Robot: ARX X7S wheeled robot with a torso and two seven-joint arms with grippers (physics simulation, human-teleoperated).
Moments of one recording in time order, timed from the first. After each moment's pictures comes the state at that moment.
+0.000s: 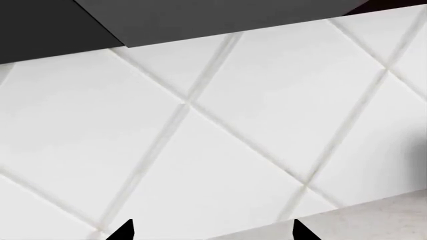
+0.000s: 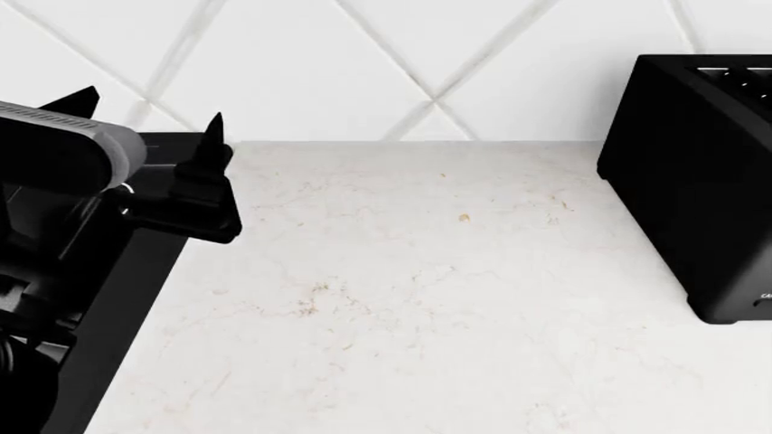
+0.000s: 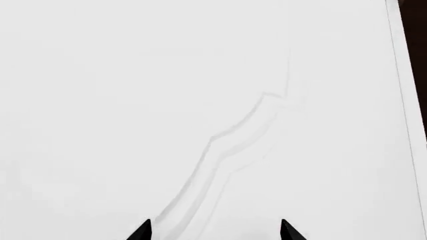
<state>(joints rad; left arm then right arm) -0.83 -0.95 0.27 0.80 -1.34 -0.73 -0.81 2.19 0.31 -0.44 0.27 0.90 0.88 0.24</state>
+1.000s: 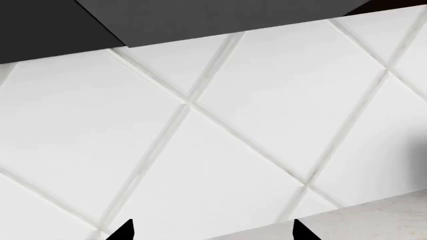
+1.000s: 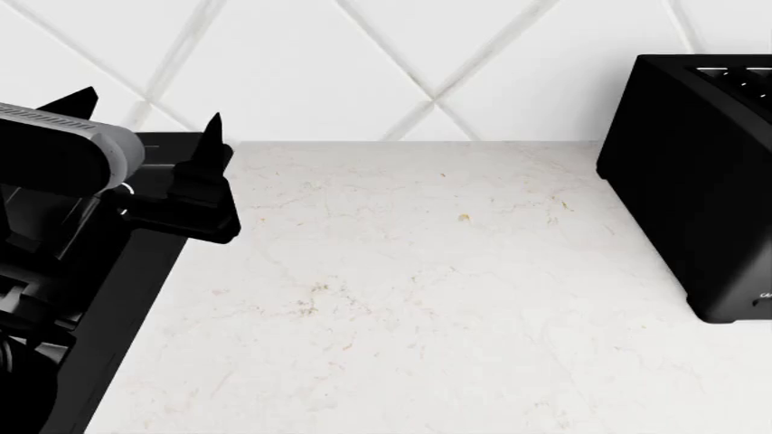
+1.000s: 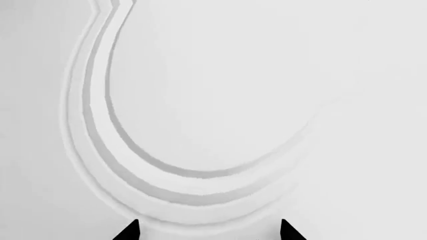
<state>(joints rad) -0.83 -0.95 0.27 0.80 -1.33 -0.72 -0.81 2.26 0.27 -0.74 0.29 0.76 0.98 0.06</state>
